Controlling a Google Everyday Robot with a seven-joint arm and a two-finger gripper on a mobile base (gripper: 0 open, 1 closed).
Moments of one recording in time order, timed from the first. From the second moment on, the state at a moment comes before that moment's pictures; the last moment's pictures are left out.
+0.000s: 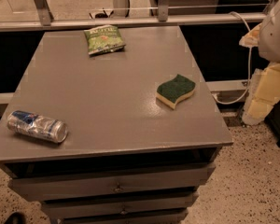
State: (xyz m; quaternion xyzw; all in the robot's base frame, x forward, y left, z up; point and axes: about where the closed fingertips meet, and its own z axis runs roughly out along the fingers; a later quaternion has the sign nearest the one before) arm 0.438 -0.217 0.977 -0.60 0.78 -0.03 0.16
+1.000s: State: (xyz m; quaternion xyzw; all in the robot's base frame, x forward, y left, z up) arm 0.486 -0.216 0.952 -0.60 0.77 0.00 0.22
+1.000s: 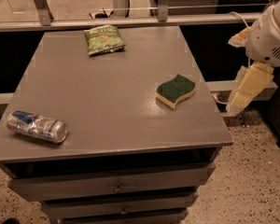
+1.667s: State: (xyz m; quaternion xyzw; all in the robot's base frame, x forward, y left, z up) arm 0.558 -0.198 0.912 -0.59 0.76 0.07 0.27
